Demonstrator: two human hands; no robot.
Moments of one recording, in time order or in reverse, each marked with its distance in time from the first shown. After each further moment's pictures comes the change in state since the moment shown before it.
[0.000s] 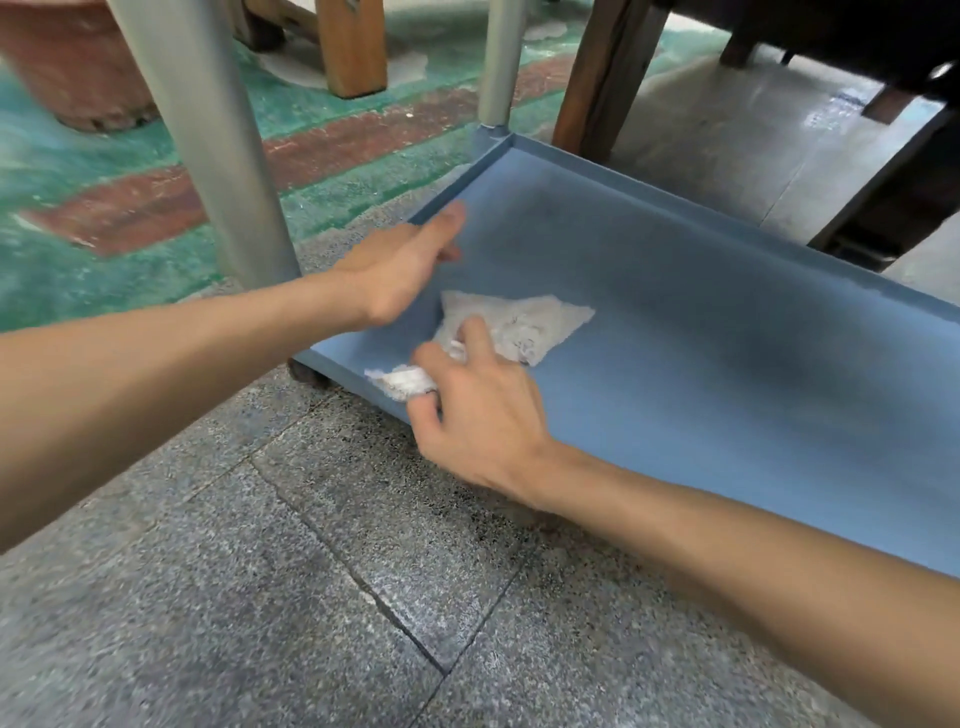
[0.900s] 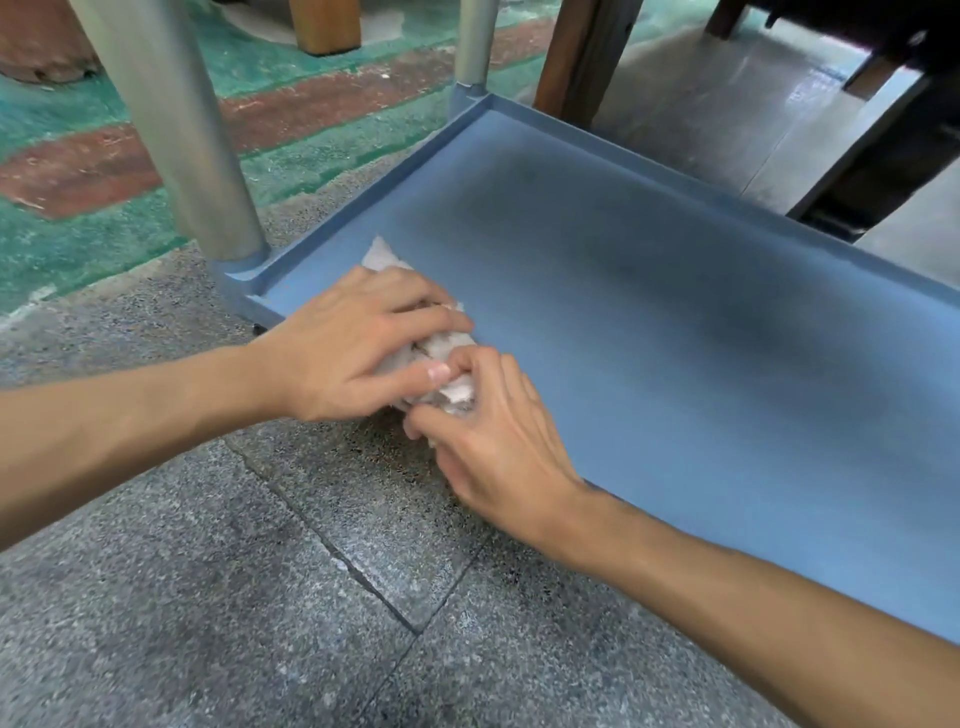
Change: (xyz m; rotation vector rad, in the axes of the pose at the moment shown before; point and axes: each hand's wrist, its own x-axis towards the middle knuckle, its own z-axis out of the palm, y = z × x) left_hand -0.076 -0.021 0.027 0.585 -0.108 0.715; right_hand -0.066 0.035 0.005 -0.051 0.132 -0.299
